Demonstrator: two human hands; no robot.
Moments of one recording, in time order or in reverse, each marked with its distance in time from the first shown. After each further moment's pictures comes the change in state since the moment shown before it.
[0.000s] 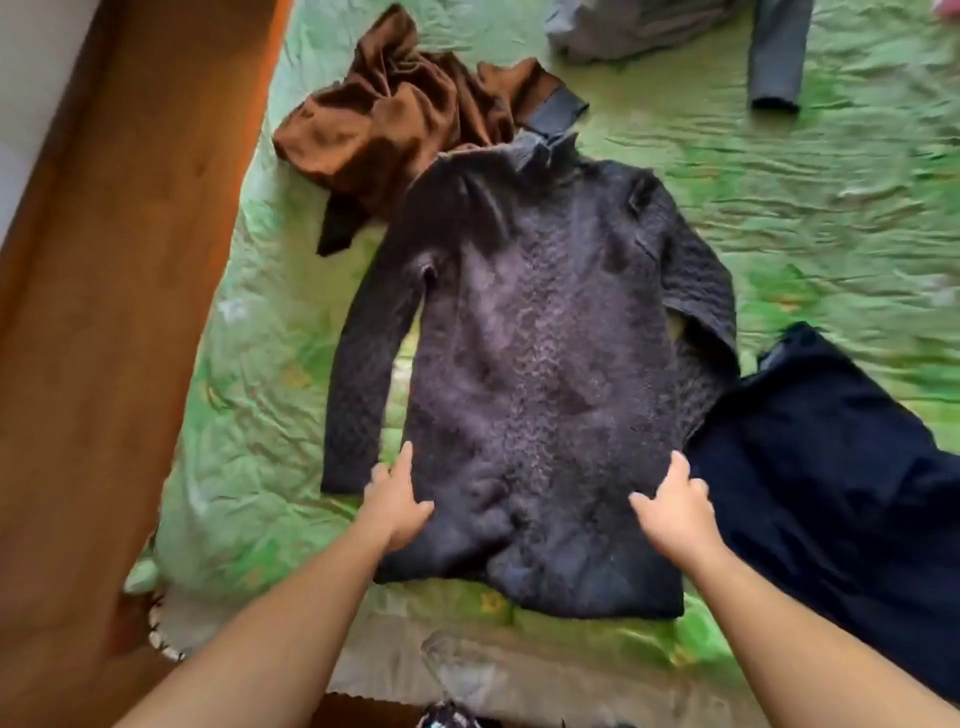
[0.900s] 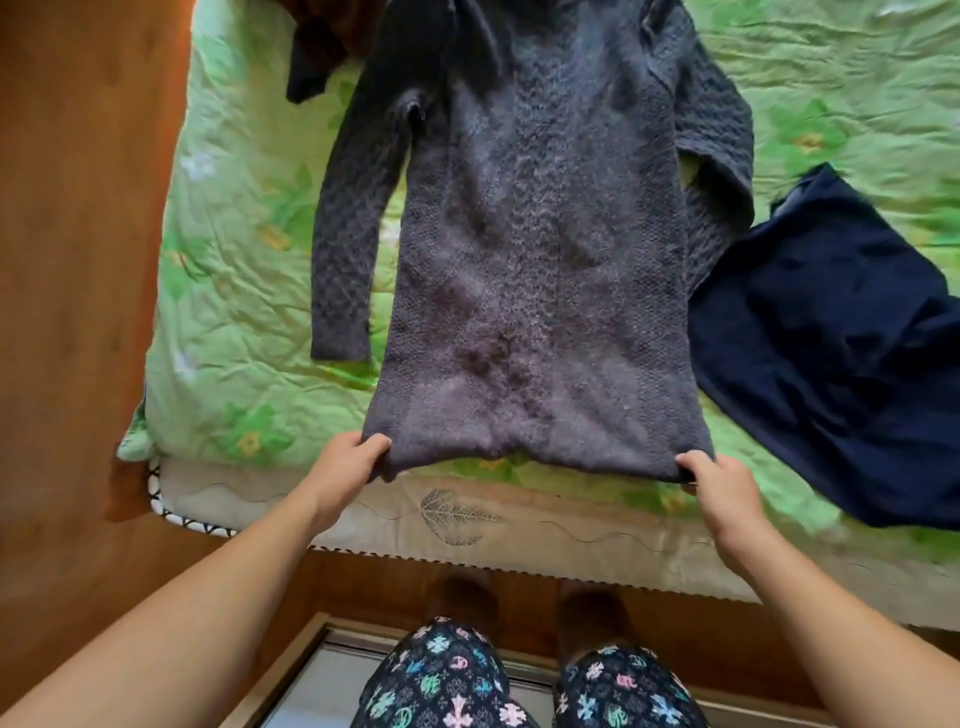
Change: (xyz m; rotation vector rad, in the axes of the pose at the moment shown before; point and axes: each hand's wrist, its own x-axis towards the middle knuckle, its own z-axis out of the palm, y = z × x) left_hand -0.089 -0.097 0.062 -0.621 -0.042 -0.084; right_hand -0.087 0.128 0.051 0.571 0.032 0.102
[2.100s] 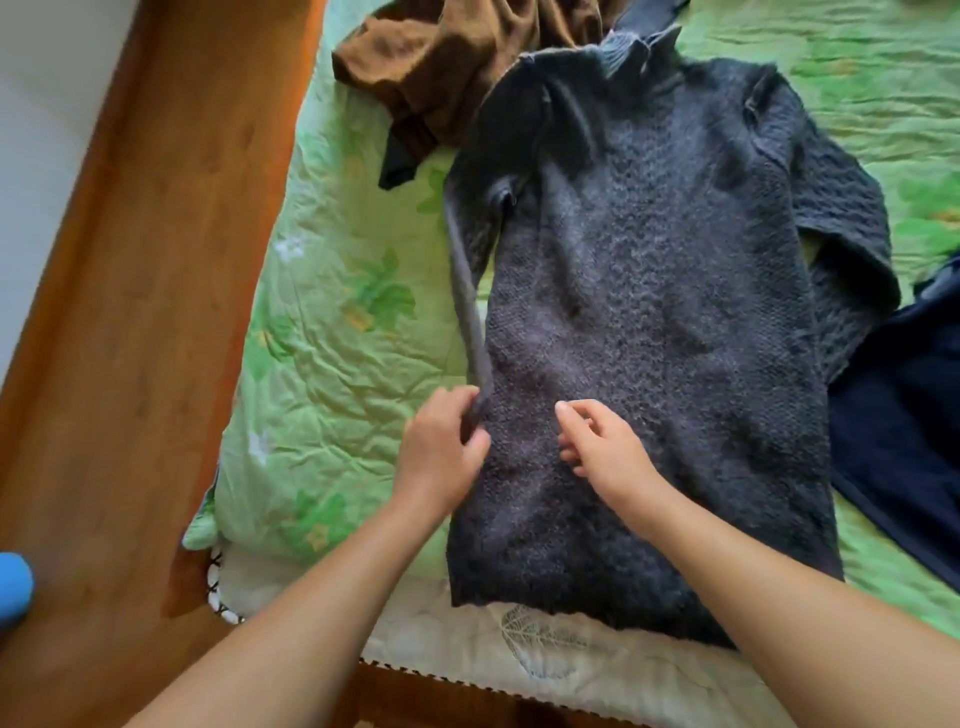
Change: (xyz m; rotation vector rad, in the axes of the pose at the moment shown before) left_hand 0.076 0.083 -0.025 0.464 0.390 0.754; right_hand -0.002 -0.162 0.201 0.052 -0.432 -0.311
